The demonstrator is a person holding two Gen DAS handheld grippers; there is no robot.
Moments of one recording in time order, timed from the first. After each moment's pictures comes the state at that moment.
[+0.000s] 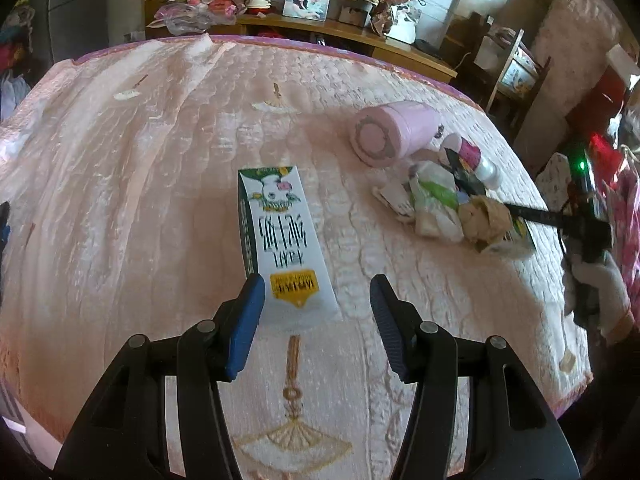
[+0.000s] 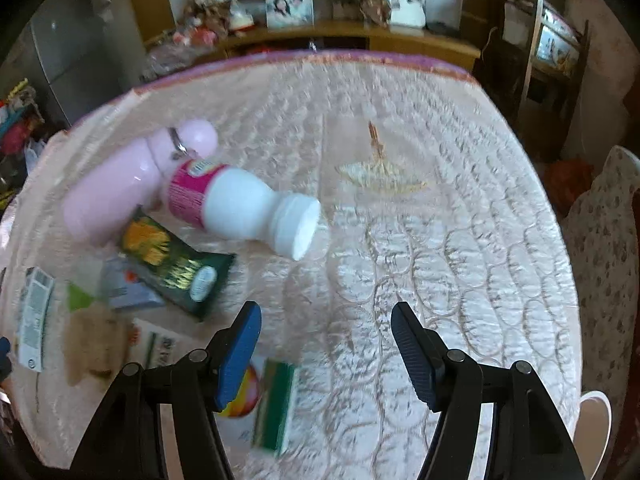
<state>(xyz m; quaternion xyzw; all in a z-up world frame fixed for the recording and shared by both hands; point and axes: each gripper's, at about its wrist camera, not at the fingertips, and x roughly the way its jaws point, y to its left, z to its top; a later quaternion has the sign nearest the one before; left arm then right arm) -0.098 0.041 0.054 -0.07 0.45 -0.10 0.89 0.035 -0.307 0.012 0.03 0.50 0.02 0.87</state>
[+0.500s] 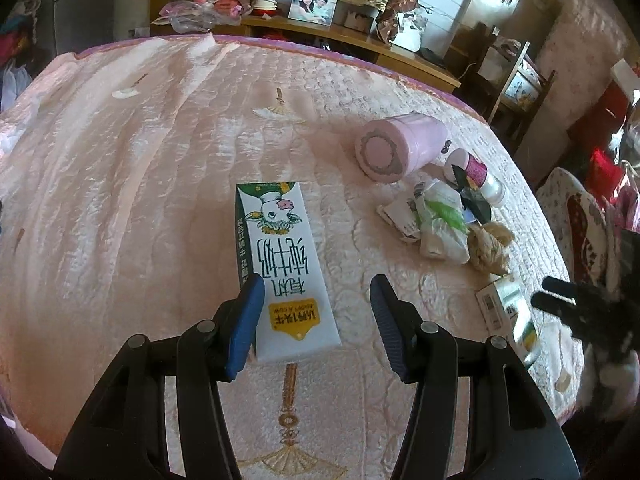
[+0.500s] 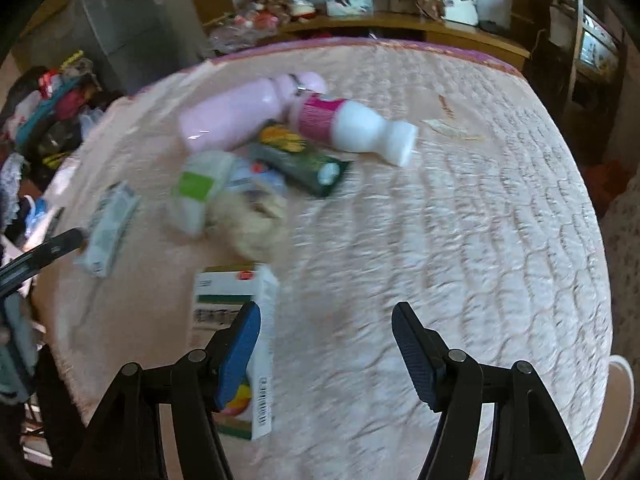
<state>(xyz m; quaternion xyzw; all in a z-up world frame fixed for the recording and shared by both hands) -0.082 0.042 0.051 -0.09 0.44 -0.10 0.89 -0.072 -0.258 0.034 0.02 0.48 0.12 0.87</state>
